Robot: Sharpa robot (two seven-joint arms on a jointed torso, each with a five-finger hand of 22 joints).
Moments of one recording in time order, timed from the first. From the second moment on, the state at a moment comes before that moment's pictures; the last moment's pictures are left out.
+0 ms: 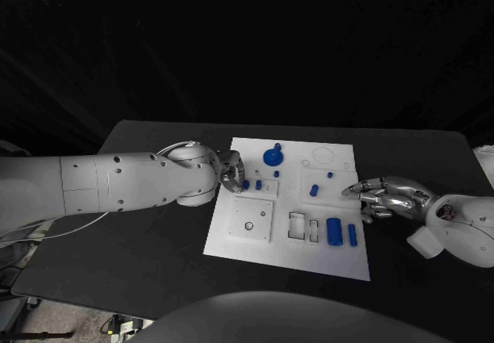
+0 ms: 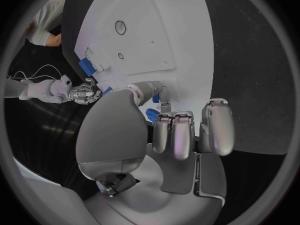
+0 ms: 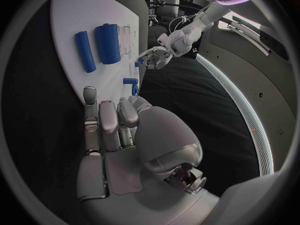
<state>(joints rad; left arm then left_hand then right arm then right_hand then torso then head) 1.26 -0.79 -0.23 1.57 -1.19 -0.17 -0.56 1.25 -0.23 0.73 0.17 0.27 0.89 0.02 0.61 0.85 1.46 -0.06 1.56 1.31 1.47 -0.09 1.57 1.31 0.03 1.47 0.02 1.37 1.31 1.19 -1.01 -0.23 1.52 -0.48 0.00 0.08 1.37 0.18 0.06 0.06 0.53 0.65 0.14 0.34 0.36 1.17 0.06 1.33 1.21 1.20 0.03 1.36 1.28 0.15 0.83 0.15 0.76 1.31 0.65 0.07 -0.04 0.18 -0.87</state>
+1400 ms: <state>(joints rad) 1.26 -0.86 -0.23 1.67 -1.72 -0.21 -0.44 1.10 -0.18 0.21 0.30 0.06 0.84 0.03 0.60 0.82 1.46 -0.04 1.57 1.31 1.47 -0.08 1.57 1.31 0.04 1.46 0.04 1.39 1.31 1.19 -1.02 -0.23 1.53 -0.48 0.00 0.09 1.34 0.15 0.14 0.06 0.53 0.65 0.13 0.34 0.36 1.16 0.06 1.33 1.21 1.20 0.03 1.36 1.28 0.15 0.83 0.15 0.77 1.31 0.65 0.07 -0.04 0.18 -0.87</state>
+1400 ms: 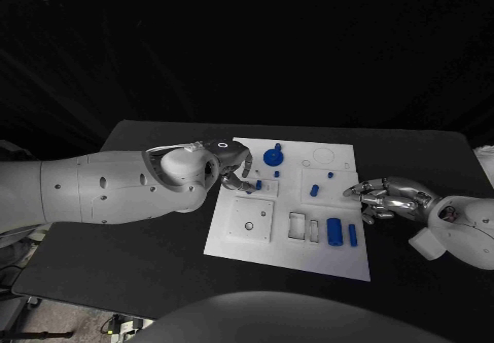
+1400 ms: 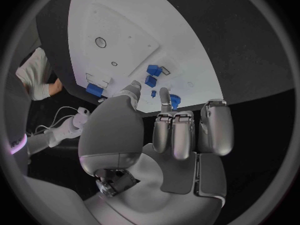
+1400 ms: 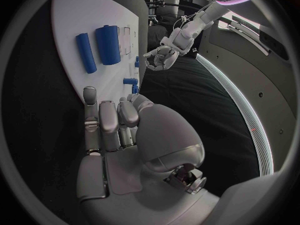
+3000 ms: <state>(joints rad) 1.21 -0.81 -0.23 1.63 -2.10 -0.09 -0.44 1.06 -0.16 0.36 0.29 0.12 0.84 0.02 0.66 0.87 1.46 -0.04 1.57 1.31 1.47 -0.08 1.57 1.31 0.04 1.46 0.03 1.39 1.31 1.19 -1.03 -0.23 1.53 -0.48 -0.01 0.10 1.33 0.15 0.15 0.06 0.53 0.65 0.13 0.34 0.36 1.16 0.06 1.33 1.21 1.20 0.03 1.36 1.28 0.15 0.83 0.15 0.76 1.31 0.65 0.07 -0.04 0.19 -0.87</state>
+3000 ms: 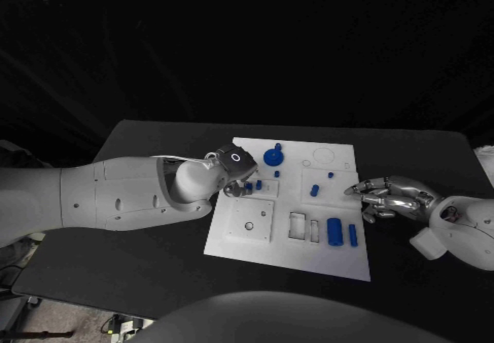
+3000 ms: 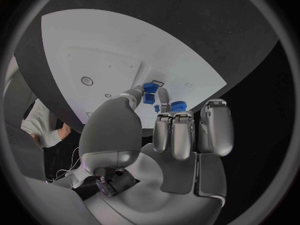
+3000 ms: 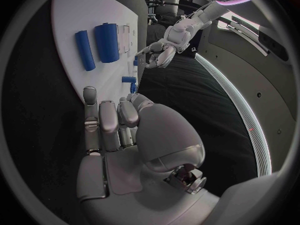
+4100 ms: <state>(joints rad) 1.21 -0.80 -0.23 1.62 -2.14 -0.06 -0.42 1.04 -0.21 0.35 0.29 0.05 0.80 0.03 0.59 0.84 1.46 -0.04 1.56 1.31 1.47 -0.08 1.57 1.31 0.04 1.46 0.04 1.37 1.31 1.19 -1.03 -0.23 1.53 -0.48 -0.01 0.10 1.33 0.15 0.15 0.06 0.53 0.65 0.13 0.34 0.36 1.16 0.06 1.33 1.21 1.20 0.03 1.36 1.28 0.15 0.83 0.15 0.76 1.31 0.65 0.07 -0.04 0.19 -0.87</state>
